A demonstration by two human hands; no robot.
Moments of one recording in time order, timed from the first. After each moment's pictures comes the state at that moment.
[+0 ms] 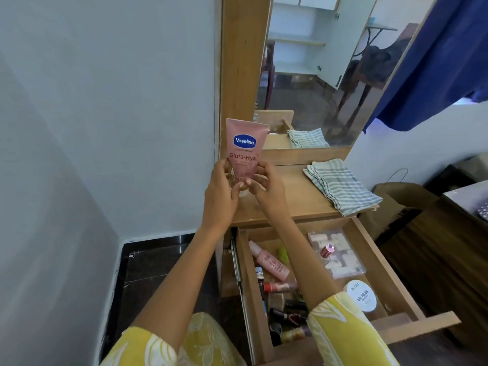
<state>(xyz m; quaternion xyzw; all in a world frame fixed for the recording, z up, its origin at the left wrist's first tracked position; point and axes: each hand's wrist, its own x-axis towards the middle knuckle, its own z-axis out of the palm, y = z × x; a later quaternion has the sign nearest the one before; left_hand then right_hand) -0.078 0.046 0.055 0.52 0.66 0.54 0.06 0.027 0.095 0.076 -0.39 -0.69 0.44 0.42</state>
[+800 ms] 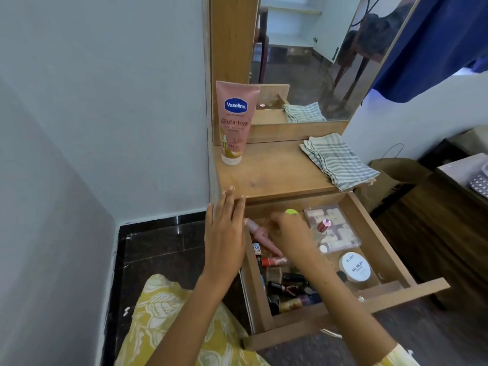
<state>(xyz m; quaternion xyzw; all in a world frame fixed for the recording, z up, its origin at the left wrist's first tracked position) -0.022 -0.046 0.015 0.61 0.73 0.30 -0.04 0.107 0.024 0.038 -0.53 -0.83 0.18 0.04</state>
